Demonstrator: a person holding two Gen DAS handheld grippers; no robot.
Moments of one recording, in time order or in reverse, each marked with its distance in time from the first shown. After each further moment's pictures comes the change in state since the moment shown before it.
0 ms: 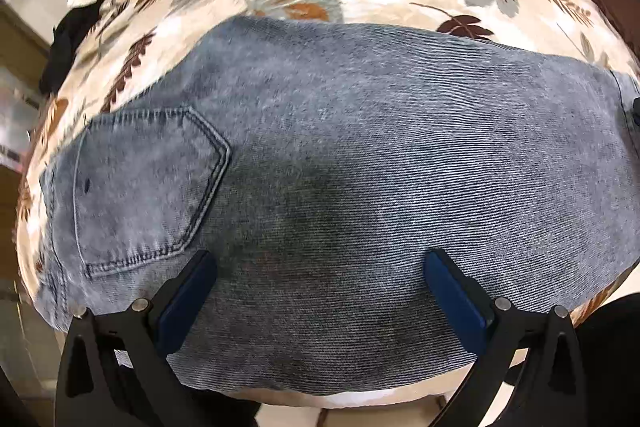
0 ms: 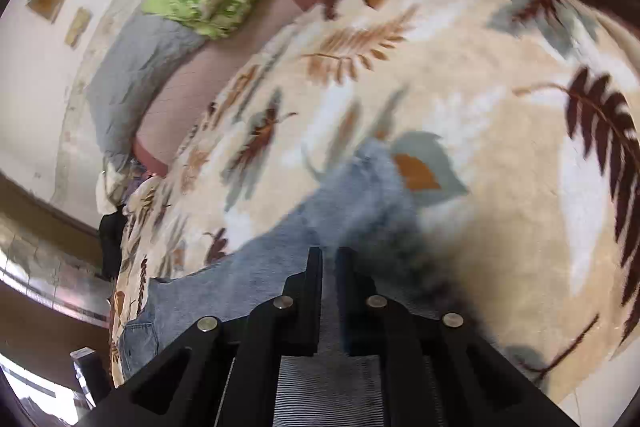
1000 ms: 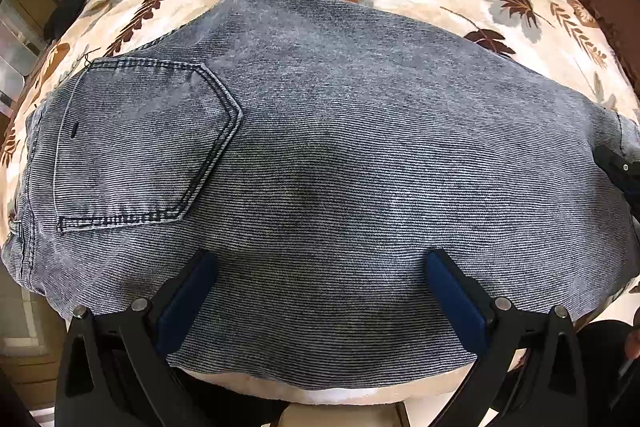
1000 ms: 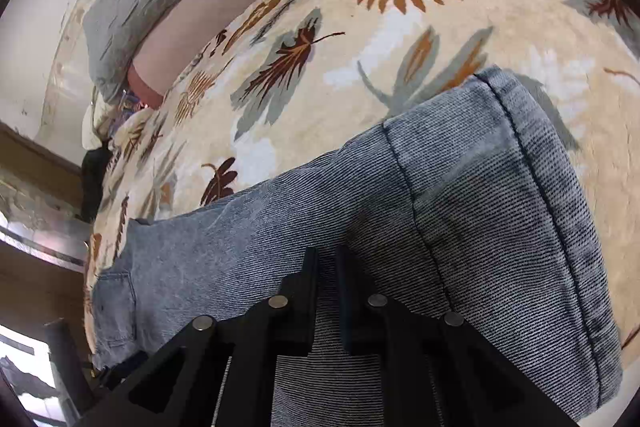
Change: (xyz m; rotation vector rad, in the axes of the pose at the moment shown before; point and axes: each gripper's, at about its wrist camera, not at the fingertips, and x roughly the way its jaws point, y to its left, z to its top) left arm 0.010 0.011 -0.011 -0.148 0.024 -0.074; right arm 0.049 0.032 -0.023 -0.113 0.190 -0.082
